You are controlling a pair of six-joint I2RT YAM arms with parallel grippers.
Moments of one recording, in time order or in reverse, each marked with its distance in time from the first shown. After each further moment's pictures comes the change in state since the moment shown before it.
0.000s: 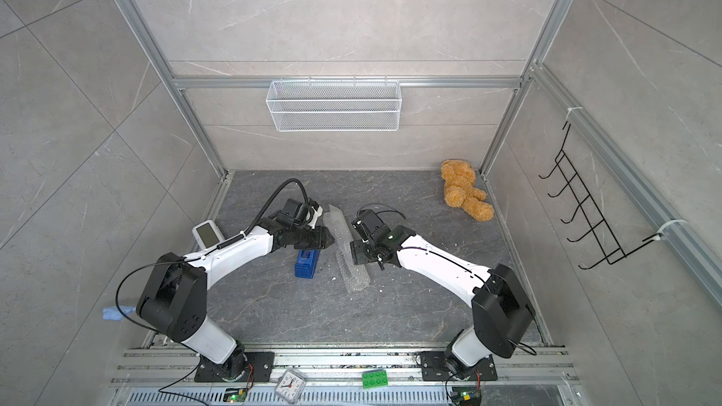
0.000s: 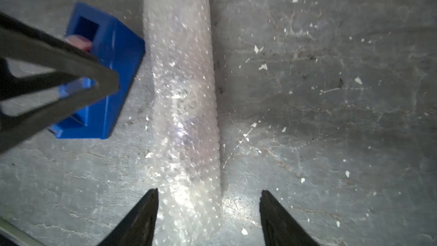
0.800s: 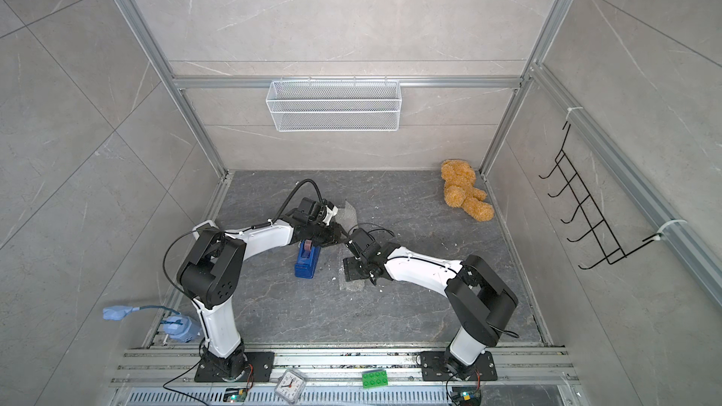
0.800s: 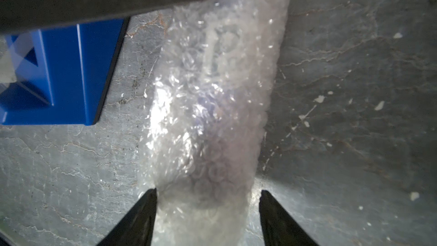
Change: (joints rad) left arm 0.001 0.265 0.083 0.206 0.220 -0.072; right arm 0.067 0.090 -0.134 0.210 -0.053 0.120
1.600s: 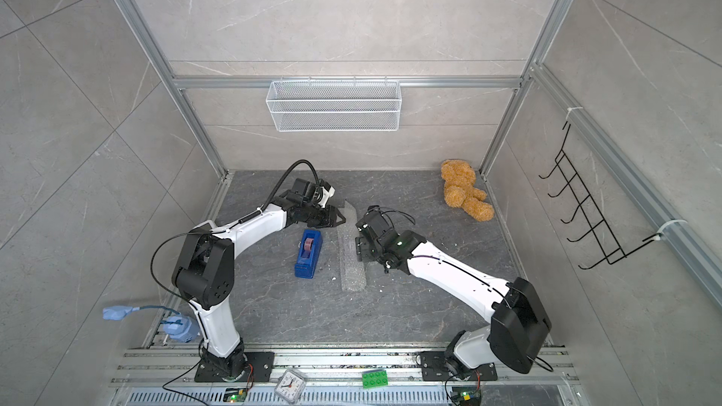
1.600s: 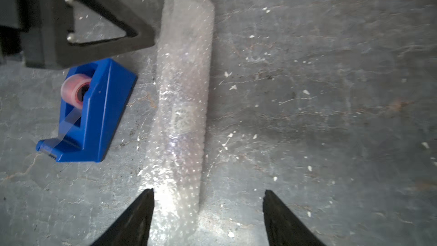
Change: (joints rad) left arm 0.051 -0.043 0.211 -0.237 -0.088 0.188; right arm -0.076 -0.251 0.098 -0.208 0.253 -0.072
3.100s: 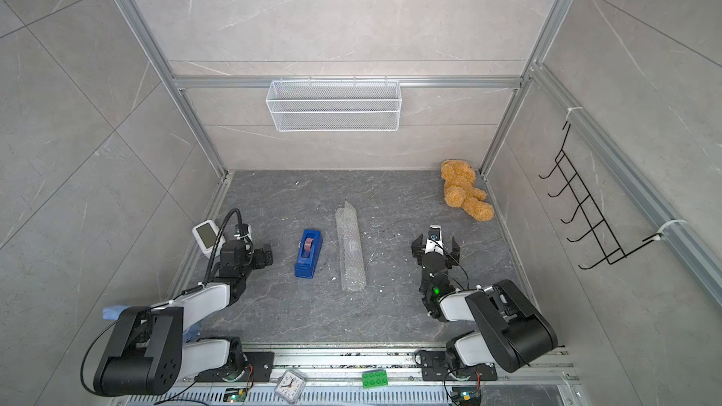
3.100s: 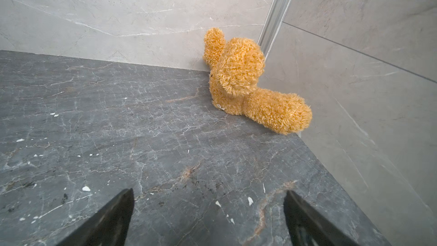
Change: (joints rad) left arm 0.407 -0.566 -1.051 0.832 -0.578 0.304; right arm -0.403 0.060 -0.928 1.719 0.364 -0.592
